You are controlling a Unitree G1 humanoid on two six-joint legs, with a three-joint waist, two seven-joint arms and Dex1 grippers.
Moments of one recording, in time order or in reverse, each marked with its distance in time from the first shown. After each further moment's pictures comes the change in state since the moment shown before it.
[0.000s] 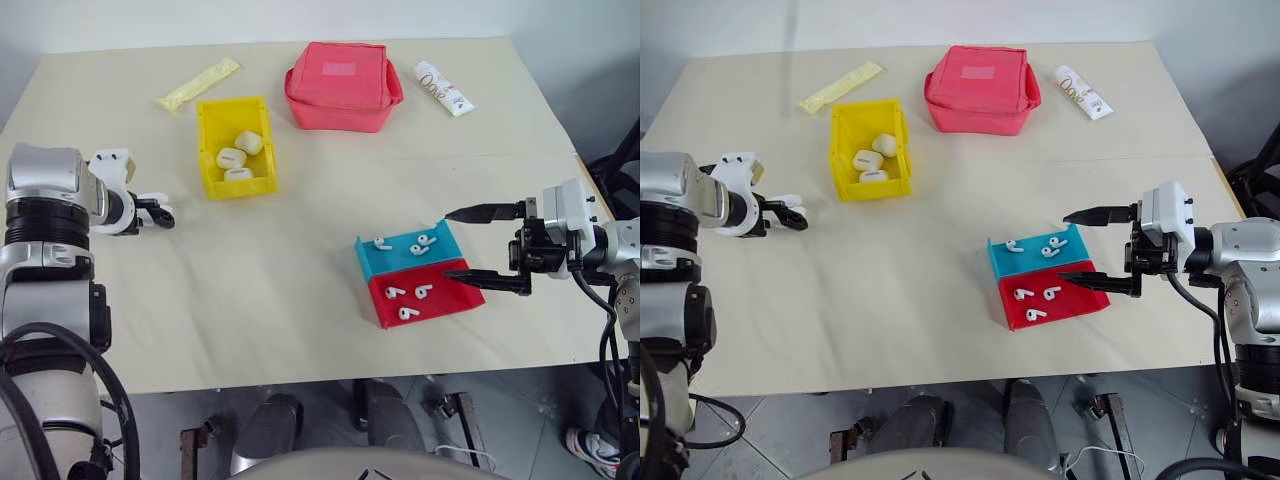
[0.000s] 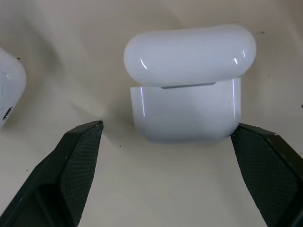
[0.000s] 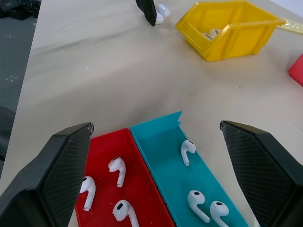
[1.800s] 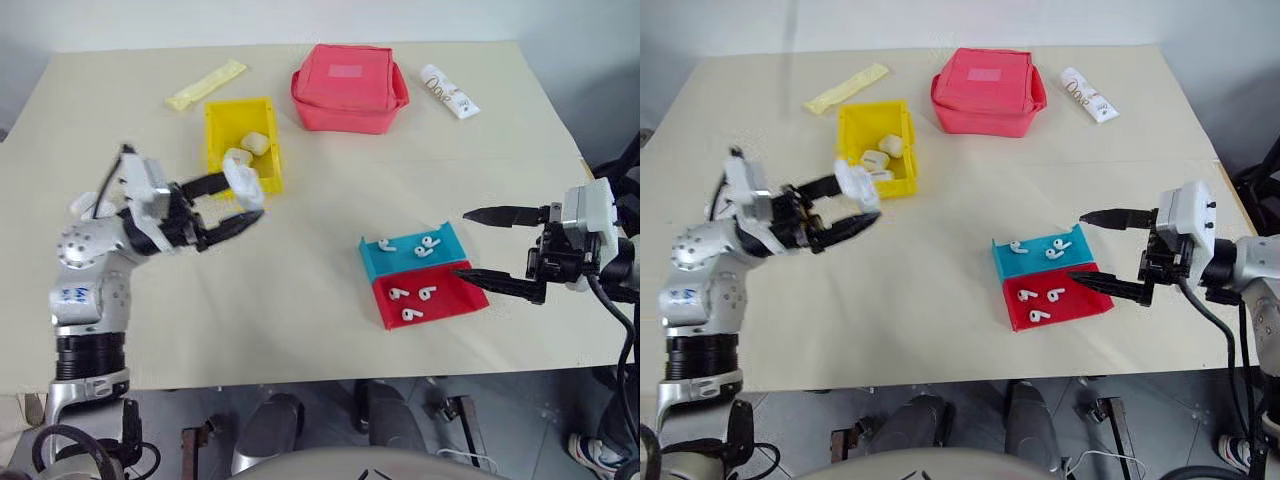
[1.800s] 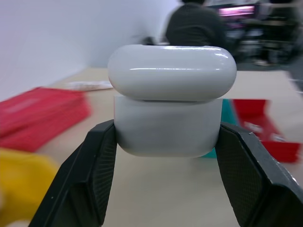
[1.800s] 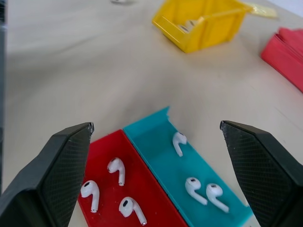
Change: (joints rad) left arm 0.718 -0.208 0.173 -0.798 -0.384 -1.225 -0.816; right arm 0.196 -0.049 -0.163 -0.260 0.067 0.218 -0.220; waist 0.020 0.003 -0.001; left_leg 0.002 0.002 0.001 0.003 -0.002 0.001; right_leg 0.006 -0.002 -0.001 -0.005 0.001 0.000
